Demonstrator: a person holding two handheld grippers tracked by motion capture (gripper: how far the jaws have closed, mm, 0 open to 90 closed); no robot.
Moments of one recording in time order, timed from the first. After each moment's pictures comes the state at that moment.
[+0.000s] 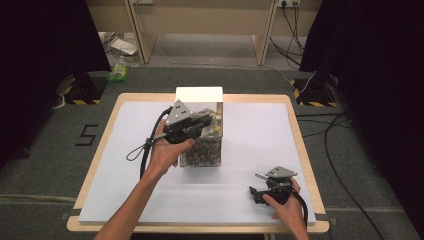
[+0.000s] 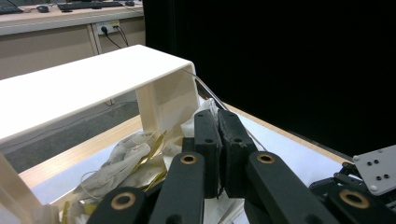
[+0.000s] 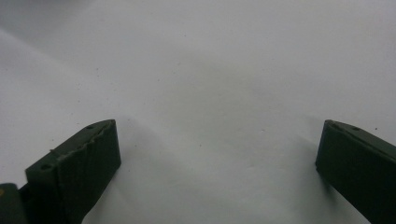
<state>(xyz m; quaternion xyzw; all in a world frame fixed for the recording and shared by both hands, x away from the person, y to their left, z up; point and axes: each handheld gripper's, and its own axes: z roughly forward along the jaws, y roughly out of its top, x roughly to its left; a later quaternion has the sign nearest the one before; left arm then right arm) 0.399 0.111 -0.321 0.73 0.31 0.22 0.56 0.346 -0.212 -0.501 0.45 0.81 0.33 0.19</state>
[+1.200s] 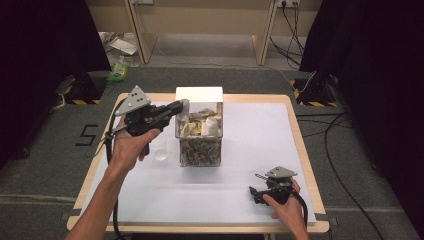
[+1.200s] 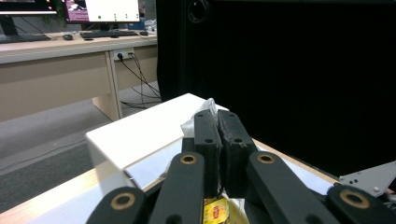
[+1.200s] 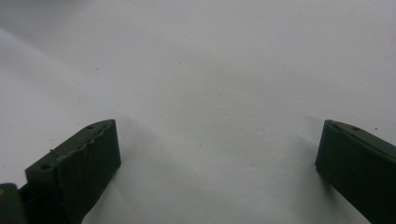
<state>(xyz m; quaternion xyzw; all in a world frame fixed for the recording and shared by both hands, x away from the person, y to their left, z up) 0.381 0.184 -0.274 0.70 0.31 0.24 0.60 0.346 -0.212 -0.501 0.45 0.81 0.33 0.19</state>
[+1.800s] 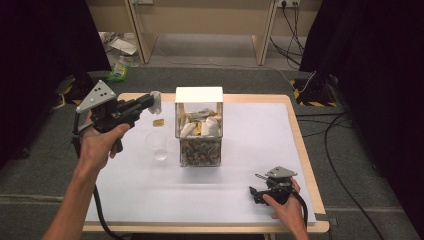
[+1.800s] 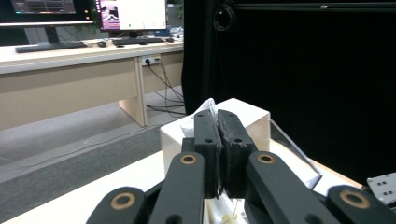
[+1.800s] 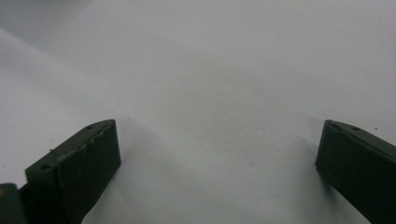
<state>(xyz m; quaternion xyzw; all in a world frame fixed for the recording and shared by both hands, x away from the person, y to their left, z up) 0.373 0.242 -0.260 0.68 0.34 0.27 0.60 0.346 -0.212 -0.501 0.45 0.81 0.33 0.19</state>
